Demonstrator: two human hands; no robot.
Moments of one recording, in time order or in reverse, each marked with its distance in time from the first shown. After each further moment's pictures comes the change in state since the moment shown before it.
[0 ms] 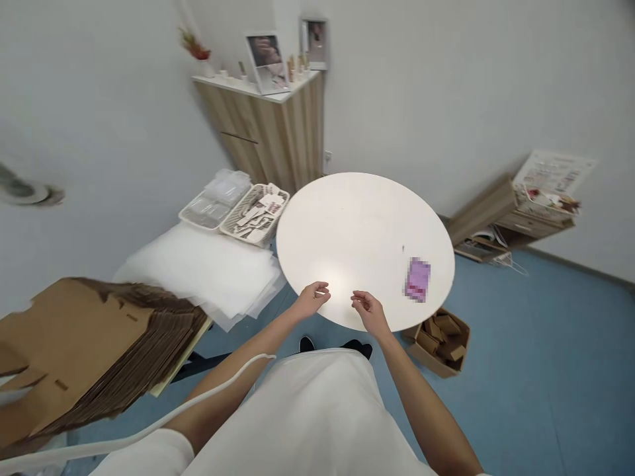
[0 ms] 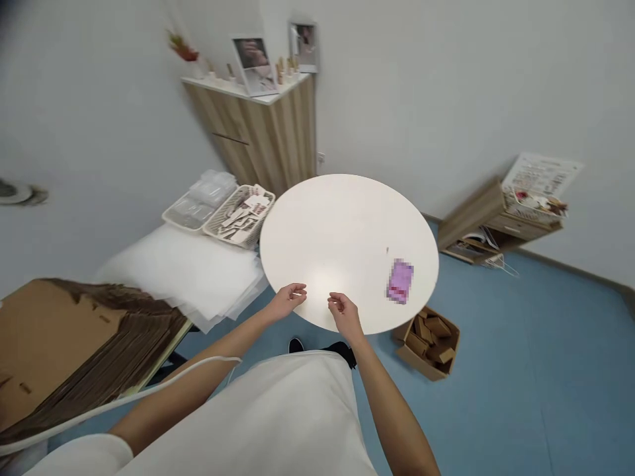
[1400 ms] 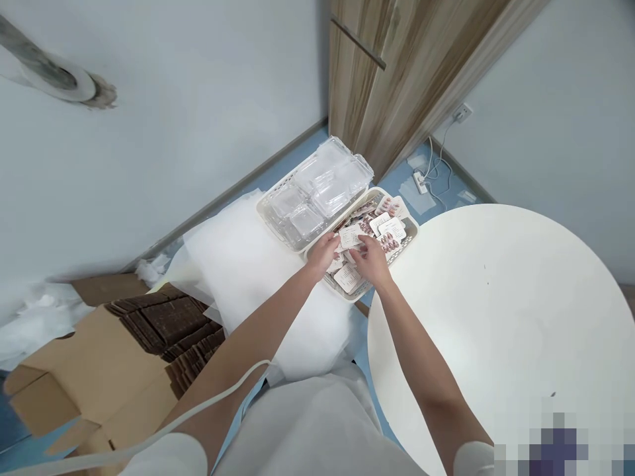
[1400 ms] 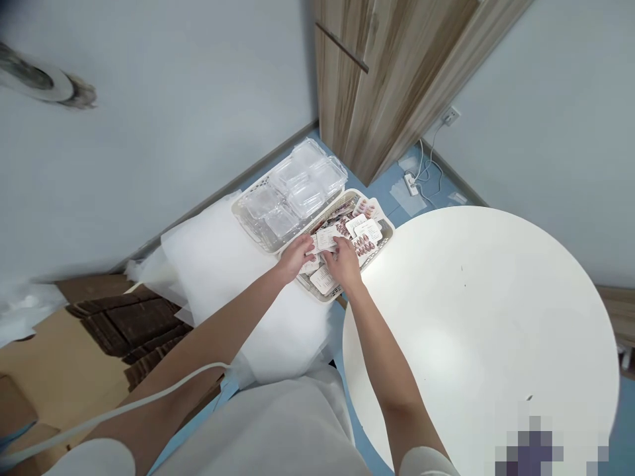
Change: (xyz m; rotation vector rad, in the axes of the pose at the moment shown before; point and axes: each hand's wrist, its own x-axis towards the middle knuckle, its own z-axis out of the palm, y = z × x) left_hand 0.195 -0.038 -0.332 -0.770 0.556 -0.342; right_hand 0.352 -0.097 0.332 -0.538 -0.348 -0.196
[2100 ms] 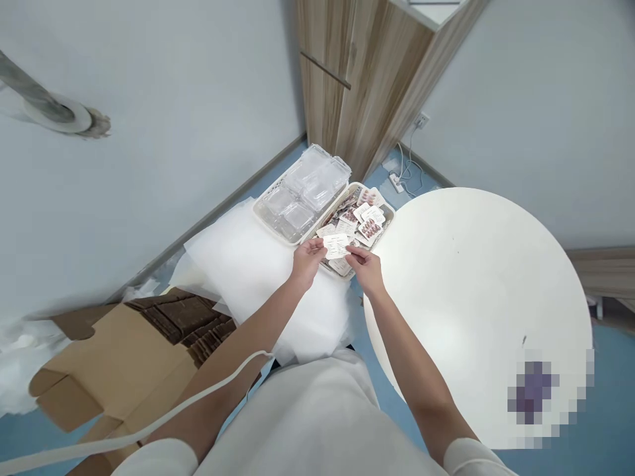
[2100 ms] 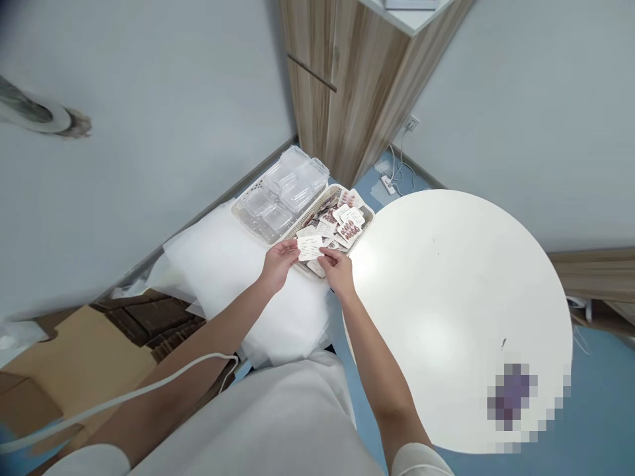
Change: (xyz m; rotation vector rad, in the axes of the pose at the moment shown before) left_hand -0.072 0.002 -0.020 -0.019 -0.008 0.227; right_hand -0.080 -0.035 -0.007 0.603 0.116 0.213
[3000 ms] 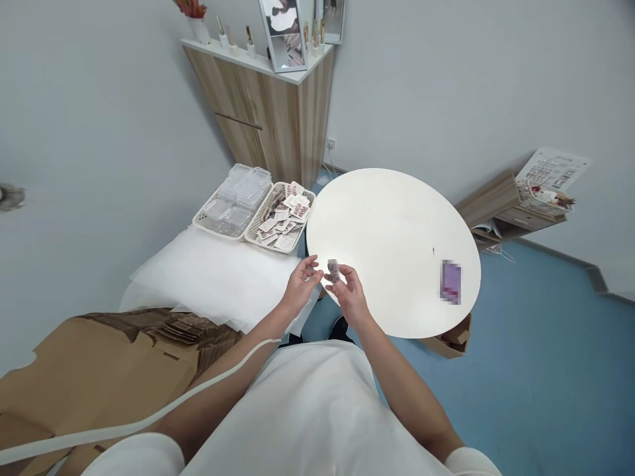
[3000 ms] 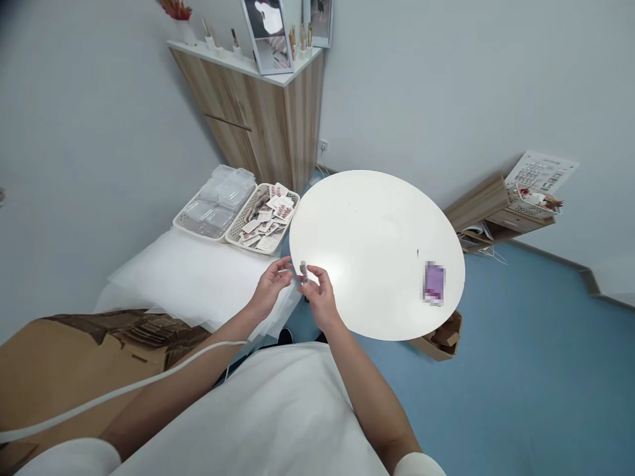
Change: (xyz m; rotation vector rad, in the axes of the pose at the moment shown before) left_hand -0.196 -0.041 0.038 0.271 -0.563 0.181; right_hand -0.238 0.013 -0.059 0.229 0.178 -0.206
